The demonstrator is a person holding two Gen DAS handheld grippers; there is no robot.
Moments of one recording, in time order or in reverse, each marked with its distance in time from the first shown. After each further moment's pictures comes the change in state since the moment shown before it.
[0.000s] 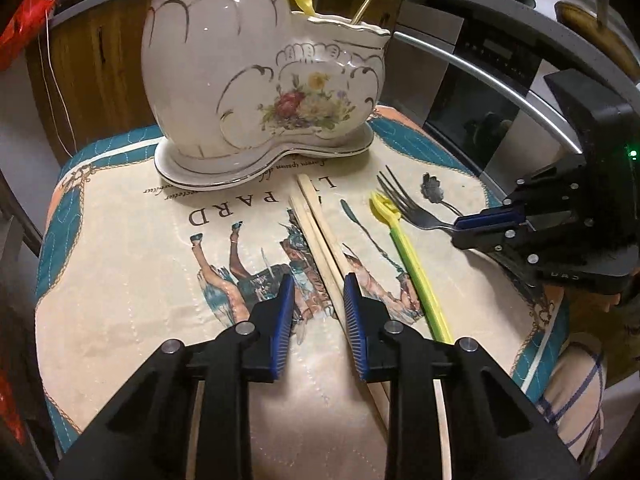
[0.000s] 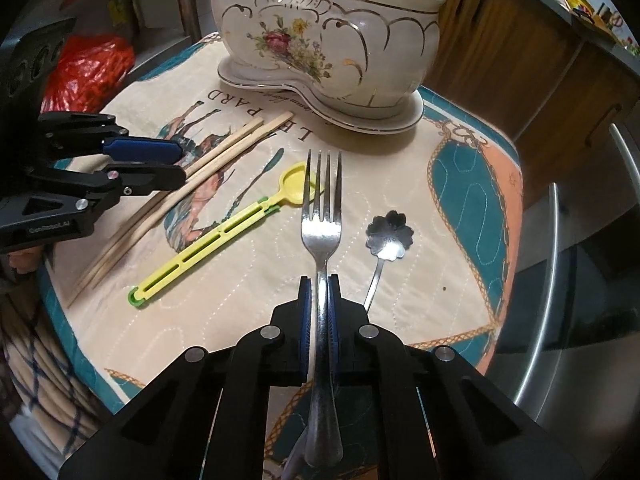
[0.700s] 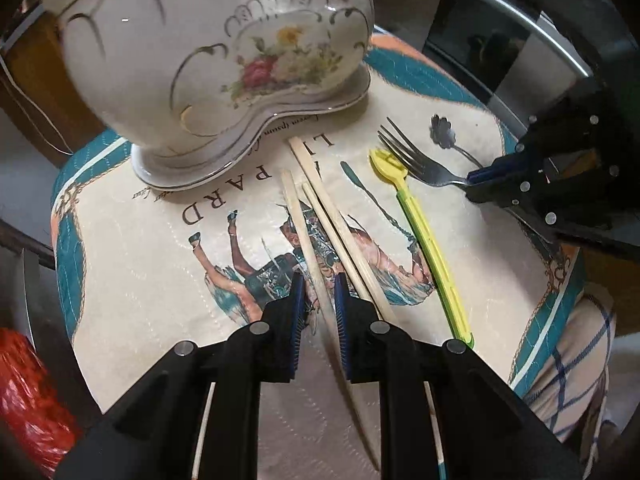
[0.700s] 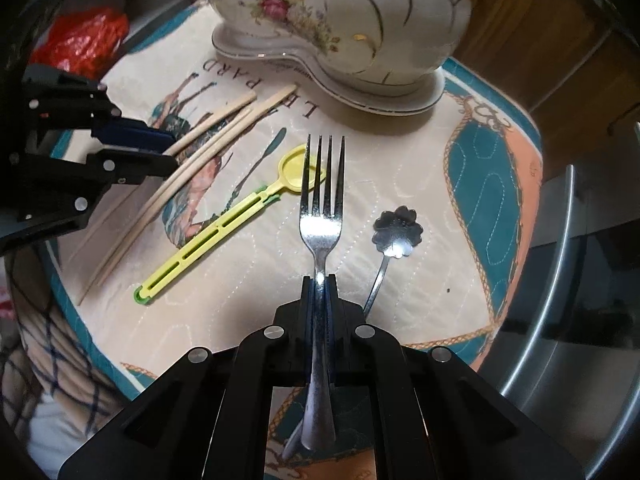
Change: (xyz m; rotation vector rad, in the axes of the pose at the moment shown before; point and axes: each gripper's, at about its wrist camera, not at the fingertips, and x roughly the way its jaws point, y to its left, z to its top) left arm 0.021 -0.011 0.039 0.145 0.345 0.041; right arm 0.015 0.000 0.031 -0.024 0.236 0.044
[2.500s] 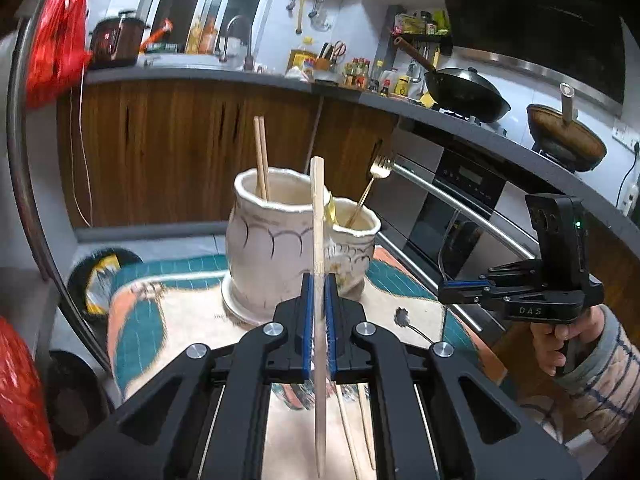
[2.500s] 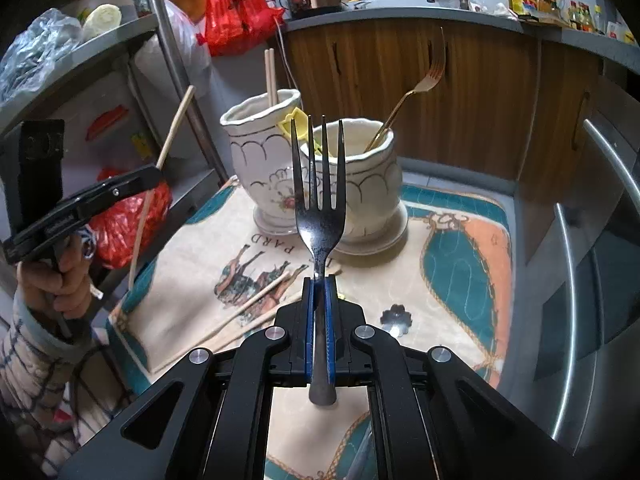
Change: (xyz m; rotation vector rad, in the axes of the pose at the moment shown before) left arm -0.136 0.038 -0.048 -0.184 -0.731 -0.068; right arm -0.087 -0.015 -0.042 0.208 -0.606 0.149
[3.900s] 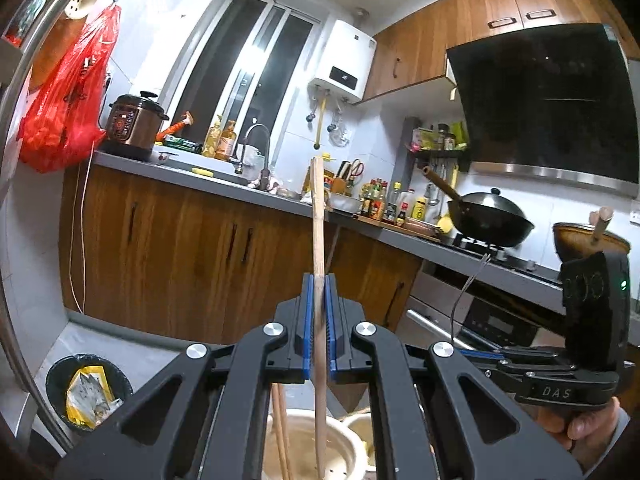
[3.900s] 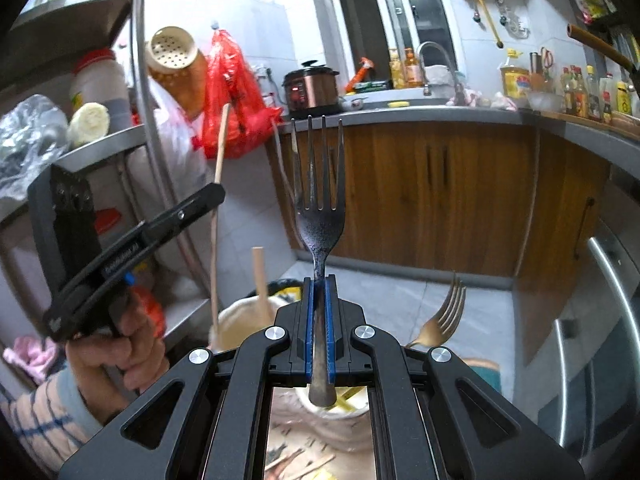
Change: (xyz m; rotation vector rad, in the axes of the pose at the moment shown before) left arm 0.050 0.029 0.115 -0.068 -0.436 0.036; right arm -0.003 -0.006 0.131 -0.002 -0.335 -0.025
